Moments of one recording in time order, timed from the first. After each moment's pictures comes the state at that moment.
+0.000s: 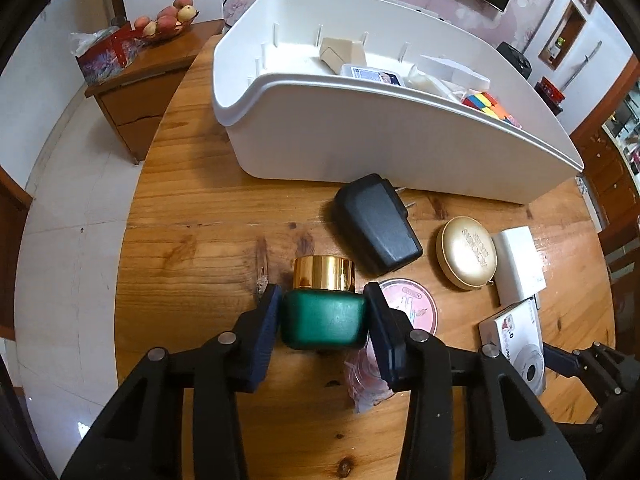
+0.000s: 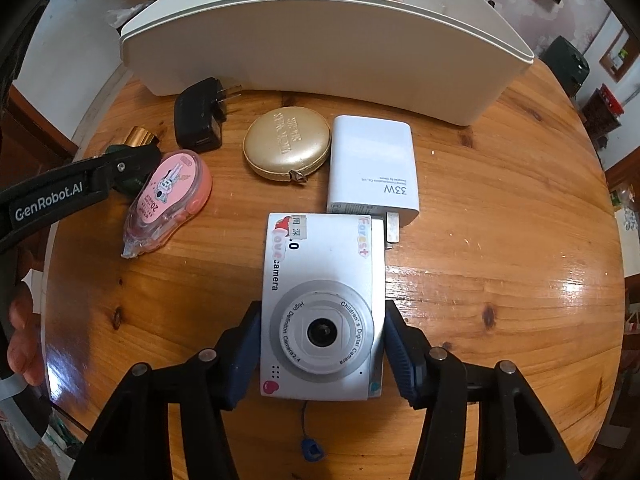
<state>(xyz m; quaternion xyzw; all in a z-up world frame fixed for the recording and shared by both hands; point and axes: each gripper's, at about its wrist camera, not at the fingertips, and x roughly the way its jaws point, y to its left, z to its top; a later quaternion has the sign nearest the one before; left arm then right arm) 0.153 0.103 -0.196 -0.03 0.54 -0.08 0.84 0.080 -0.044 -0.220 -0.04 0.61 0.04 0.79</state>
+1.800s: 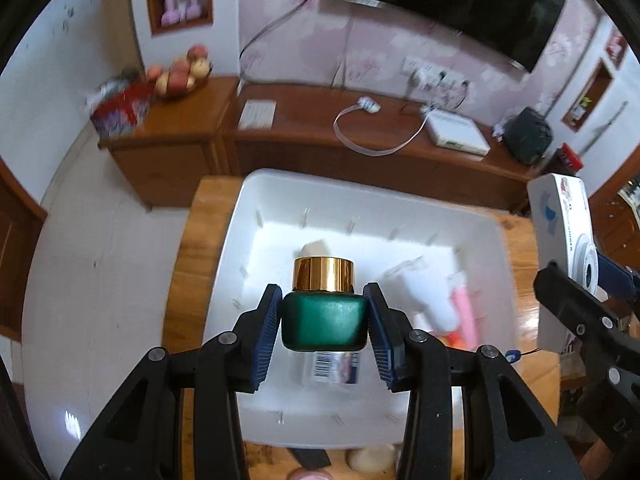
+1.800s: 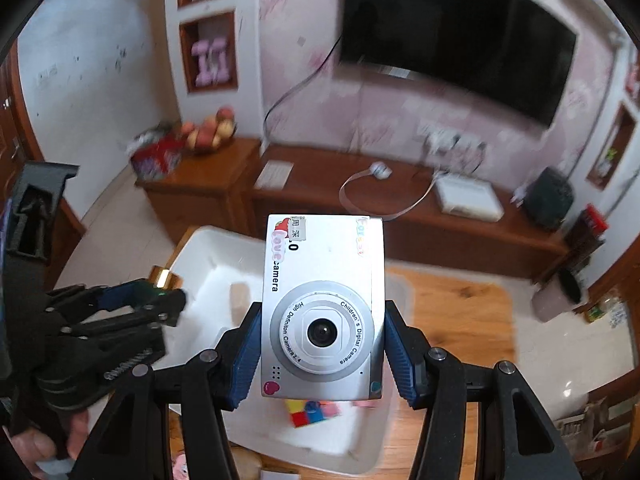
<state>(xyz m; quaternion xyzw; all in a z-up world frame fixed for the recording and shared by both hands) 0.313 0.077 -0.083 -0.07 0.51 -0.03 0.86 0.297 -0.082 -0.014 -0.07 0.44 0.08 0.89</state>
